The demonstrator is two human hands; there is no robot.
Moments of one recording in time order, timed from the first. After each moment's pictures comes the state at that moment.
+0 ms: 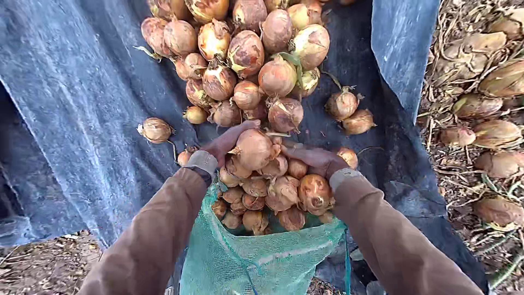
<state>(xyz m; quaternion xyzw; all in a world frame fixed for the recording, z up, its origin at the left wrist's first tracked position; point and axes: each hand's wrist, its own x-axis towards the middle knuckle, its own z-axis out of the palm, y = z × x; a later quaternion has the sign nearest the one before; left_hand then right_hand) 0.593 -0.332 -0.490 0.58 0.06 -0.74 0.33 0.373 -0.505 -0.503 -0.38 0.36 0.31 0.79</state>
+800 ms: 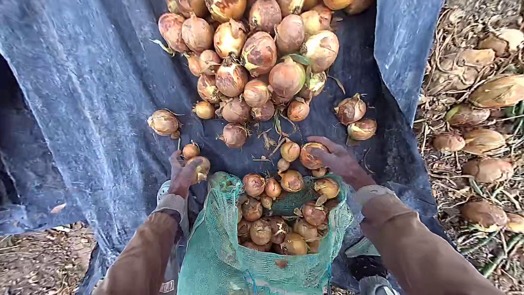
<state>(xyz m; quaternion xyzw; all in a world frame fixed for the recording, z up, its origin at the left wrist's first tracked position) 0.573 -0.136 -0.514 0.82 0.23 -0.38 0.37 0.317 -0.530 -0.520 -0.71 0.40 0.20 0.55</state>
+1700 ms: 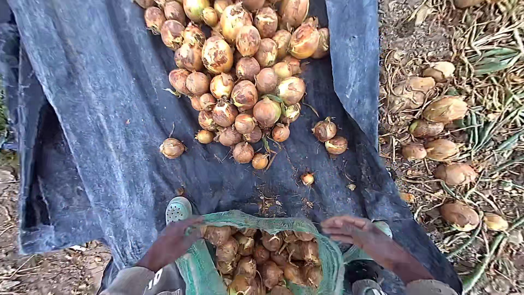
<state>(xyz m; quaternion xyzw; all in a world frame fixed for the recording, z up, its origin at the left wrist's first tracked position) 0.544 -0.099 -0.363 0.78 -0.23 -0.58 0.03 0.153 -0.506 -0.392 -0.43 0.43 0.20 0.76</state>
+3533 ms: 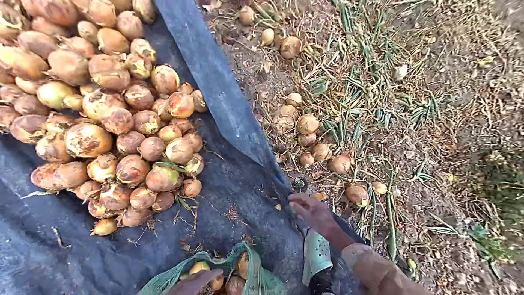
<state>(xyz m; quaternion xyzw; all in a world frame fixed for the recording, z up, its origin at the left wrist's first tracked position) 0.443 -0.335 -0.368 0.58 -0.45 -0.67 0.10 0.114 -0.633 -0.414 -0.67 0.57 0.07 0.48</state>
